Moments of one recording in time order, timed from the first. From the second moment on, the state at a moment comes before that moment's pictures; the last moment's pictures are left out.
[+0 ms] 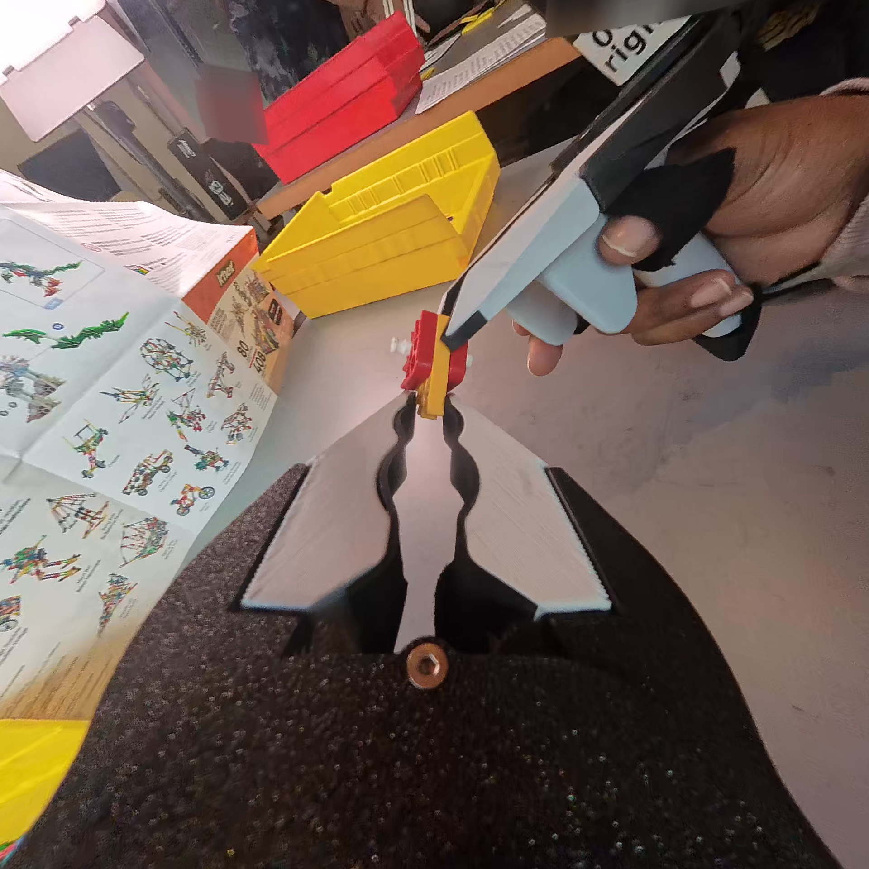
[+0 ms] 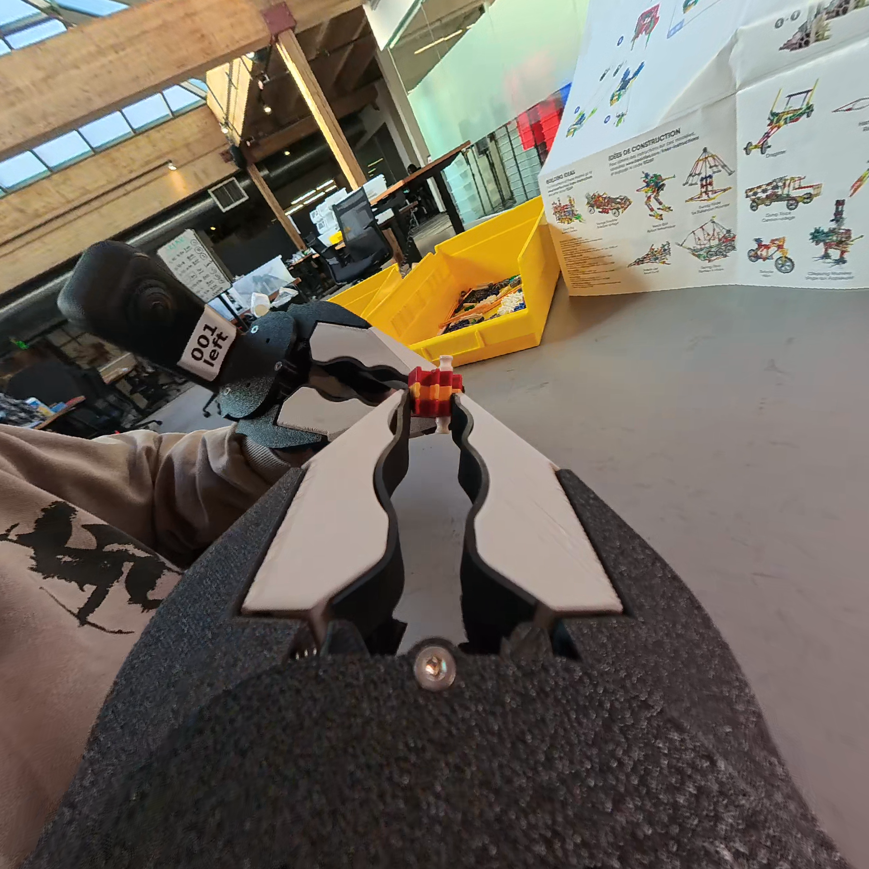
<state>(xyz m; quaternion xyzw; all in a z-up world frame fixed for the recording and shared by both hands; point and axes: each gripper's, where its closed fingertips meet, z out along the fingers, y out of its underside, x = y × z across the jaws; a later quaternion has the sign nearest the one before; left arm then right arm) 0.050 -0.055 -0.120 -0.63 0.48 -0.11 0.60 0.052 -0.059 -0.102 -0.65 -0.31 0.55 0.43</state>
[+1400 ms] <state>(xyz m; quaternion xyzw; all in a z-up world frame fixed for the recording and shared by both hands) 0.036 -0.086 -0.071 -0.55 0.19 -0.77 0.28 0.047 -0.085 -0.076 -0.43 -0.55 0.37 0.62</state>
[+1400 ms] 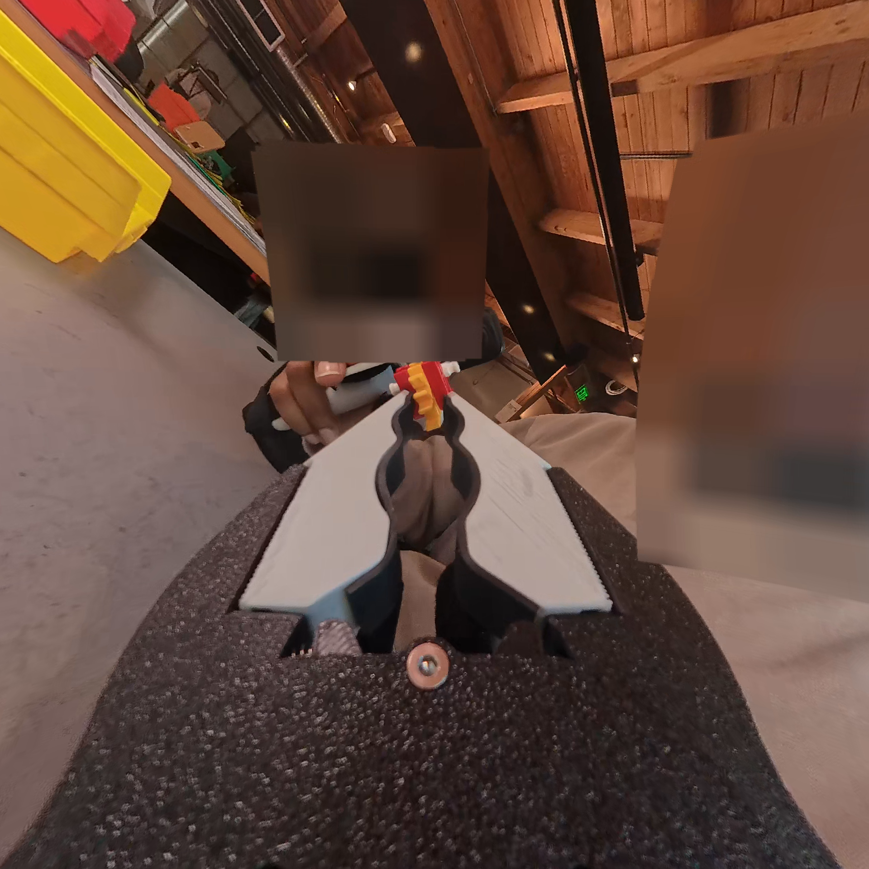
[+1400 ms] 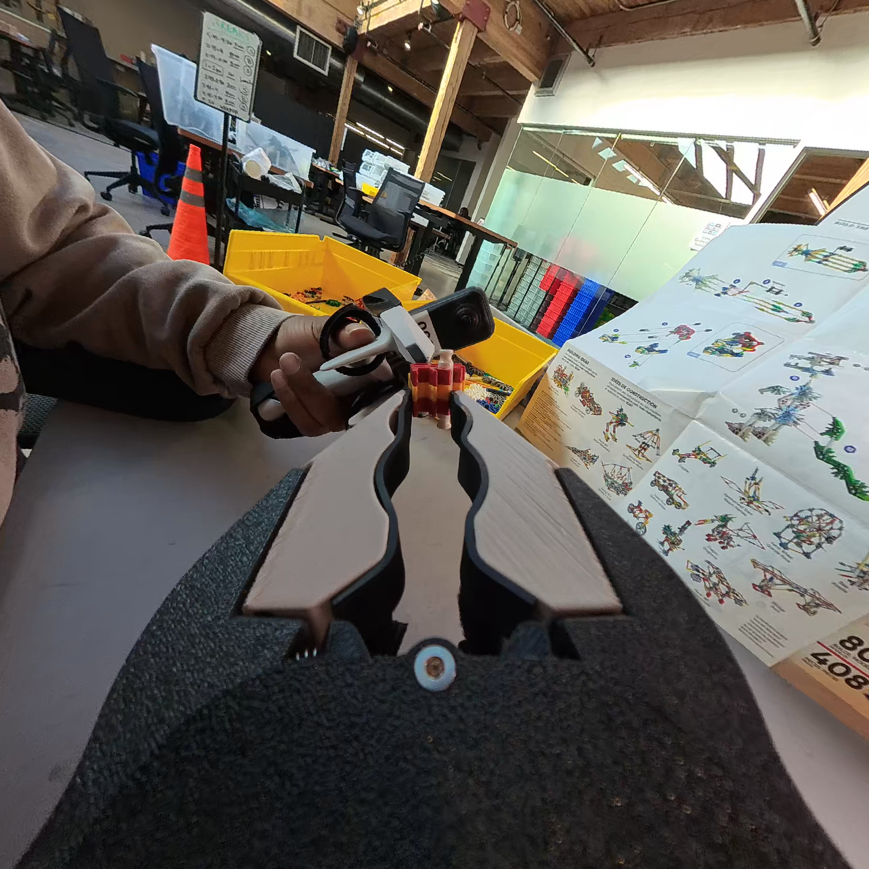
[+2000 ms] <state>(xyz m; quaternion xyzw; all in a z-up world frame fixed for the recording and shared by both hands) 0.040 -0.061 -0.103 -0.63 0.15 -0.69 0.31 0.032 -0.056 -0.106 -0.44 -0.64 0.11 0.62</state>
